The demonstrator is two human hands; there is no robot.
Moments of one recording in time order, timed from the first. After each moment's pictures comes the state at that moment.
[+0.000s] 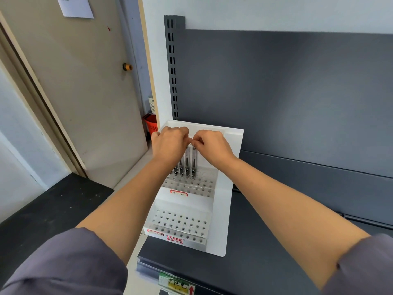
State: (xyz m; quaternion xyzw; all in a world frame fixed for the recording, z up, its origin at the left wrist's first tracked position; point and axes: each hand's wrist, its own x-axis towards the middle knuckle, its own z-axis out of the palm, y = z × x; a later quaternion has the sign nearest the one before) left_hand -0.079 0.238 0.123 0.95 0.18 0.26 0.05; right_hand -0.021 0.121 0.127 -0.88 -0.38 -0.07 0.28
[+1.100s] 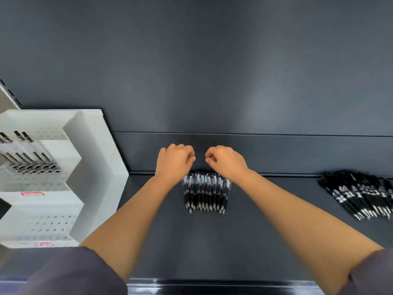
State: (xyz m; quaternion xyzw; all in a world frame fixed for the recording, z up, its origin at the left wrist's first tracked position) left_hand 0.015 -0.079 0.043 0.98 -0.02 0.15 0.12; right_hand 0.058 -0.241 0.048 -0.96 -0.23 0.00 0.17
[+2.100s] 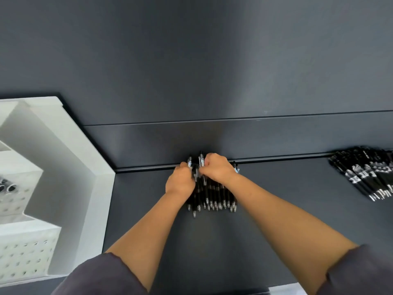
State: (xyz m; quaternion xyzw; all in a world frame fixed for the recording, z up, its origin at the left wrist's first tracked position) left_hand 0.049 -0.083 -0.060 0.95 0.12 -0.12 0.28; right_hand 0.091 -0.196 -0.038 -0.93 -0.01 0.22 0.28
